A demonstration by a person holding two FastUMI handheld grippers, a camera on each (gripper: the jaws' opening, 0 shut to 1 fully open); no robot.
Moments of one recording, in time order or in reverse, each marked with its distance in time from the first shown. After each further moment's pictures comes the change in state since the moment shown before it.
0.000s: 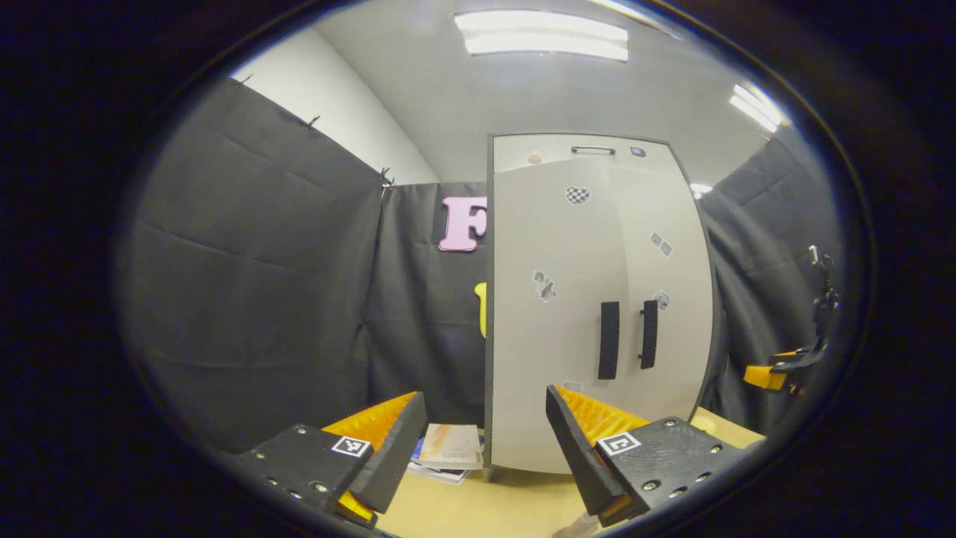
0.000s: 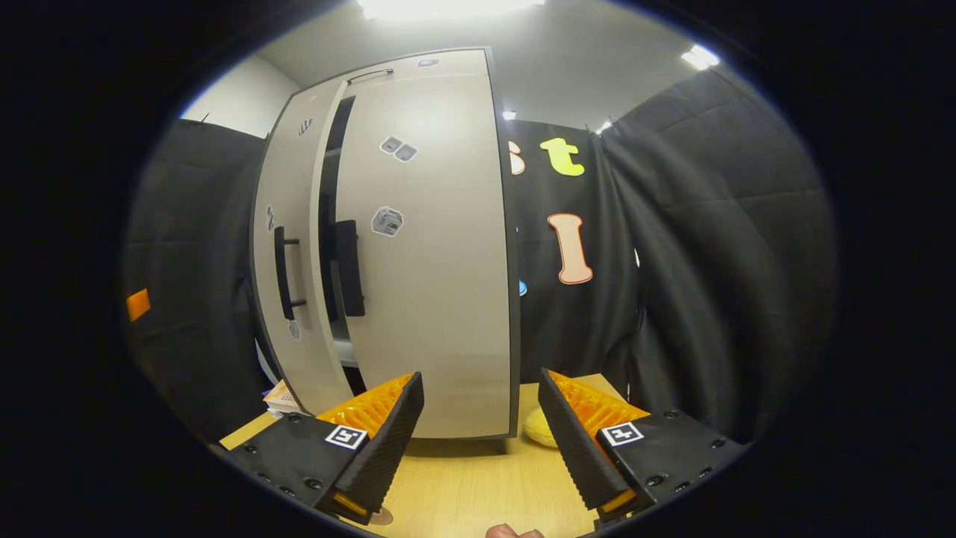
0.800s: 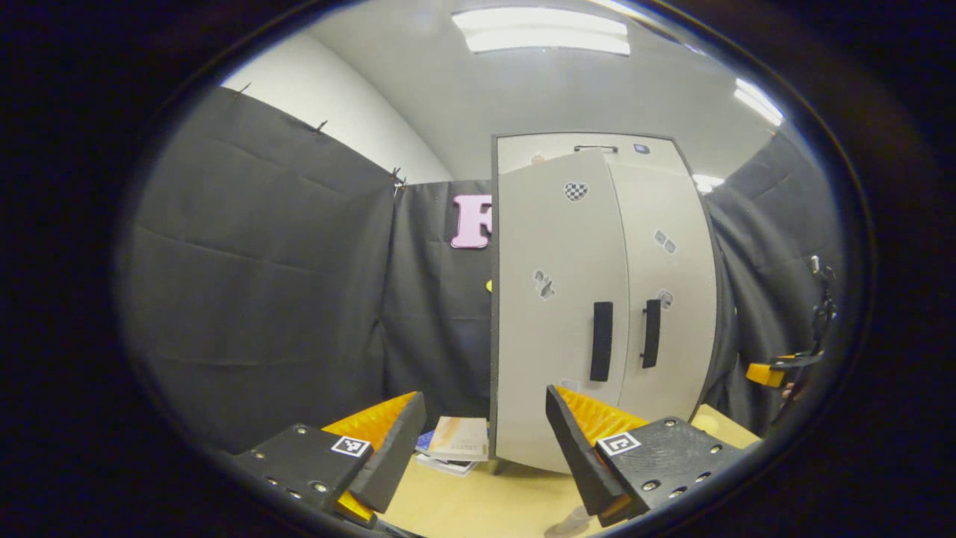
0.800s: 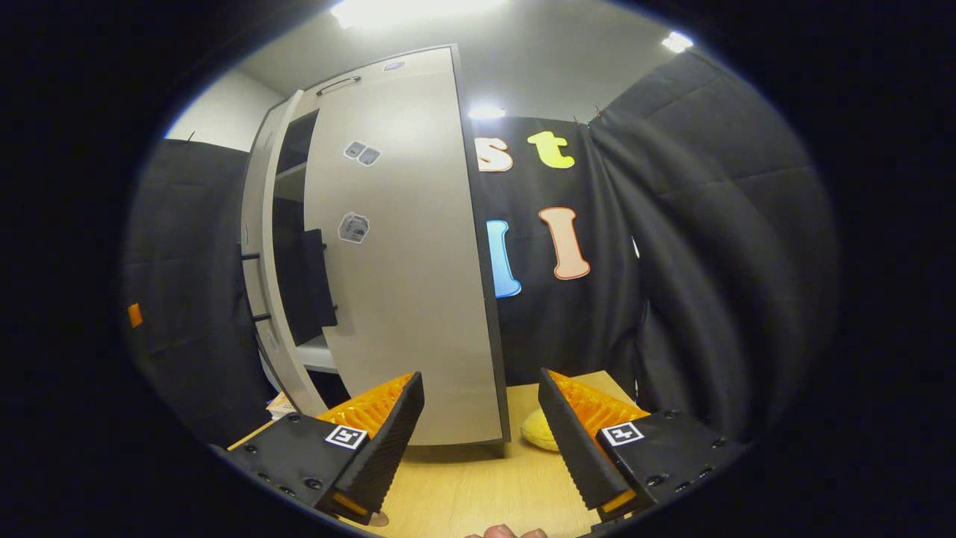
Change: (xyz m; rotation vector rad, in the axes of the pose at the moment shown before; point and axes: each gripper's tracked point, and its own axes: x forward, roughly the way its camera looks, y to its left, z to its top) left arm -0.027 -0.016 0.014 0.045 0.023 0.104; right arm 0.022 -0.040 -0.006 0.066 0.014 0.020
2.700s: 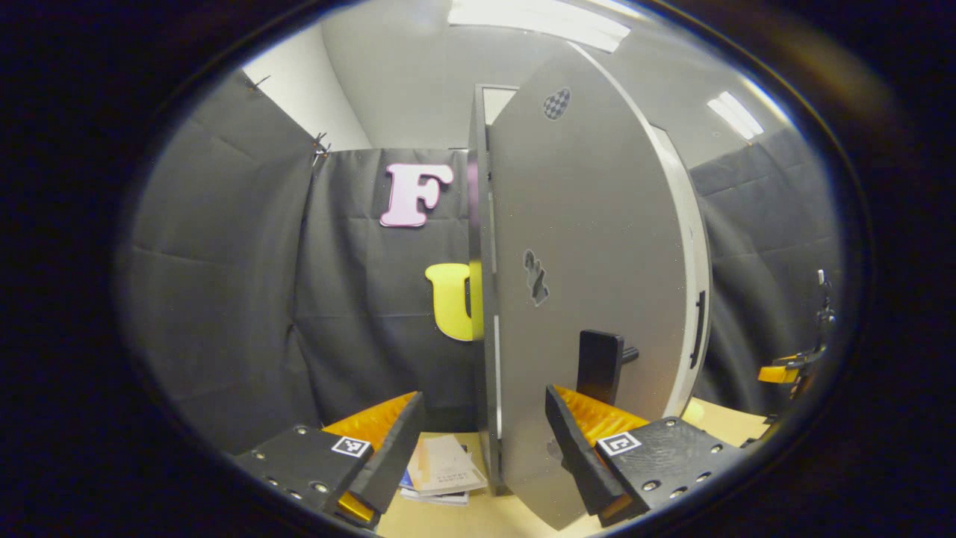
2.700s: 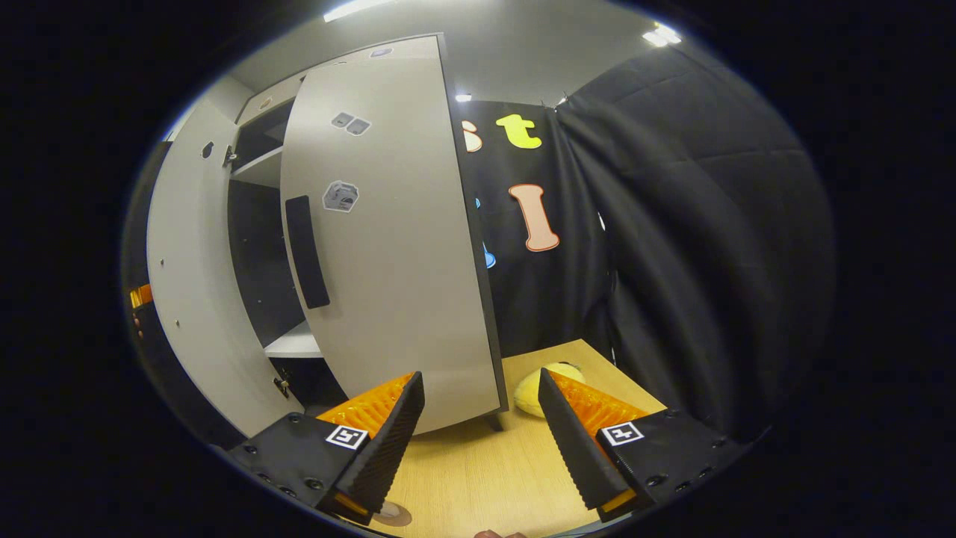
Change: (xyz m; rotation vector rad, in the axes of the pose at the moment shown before) left arm 0.196 0.035 -0.017 -0.019 0.072 -0.377; right arm -0.028 0.021 -0.035 0.053 0.073 -0.129
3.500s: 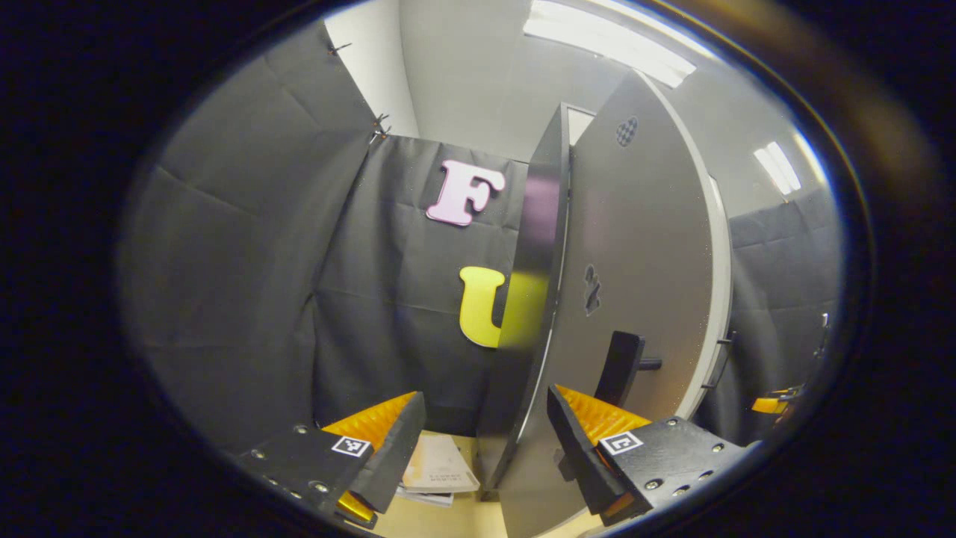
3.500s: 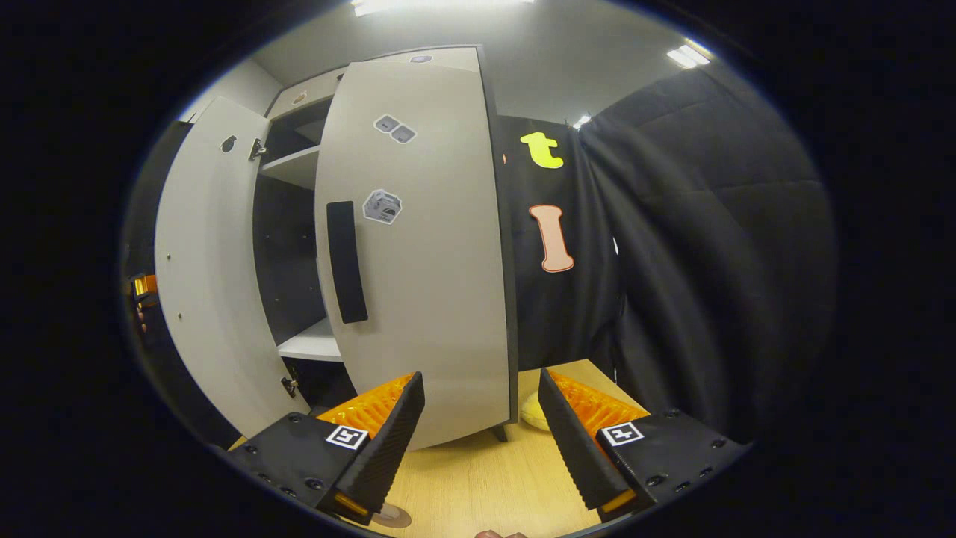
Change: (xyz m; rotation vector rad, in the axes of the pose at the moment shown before) left arm -0.007 0.078 -0.017 -0.205 -0.057 0.034; right arm -0.014 0.028 0.016 -0.076 -0.052 -0.001
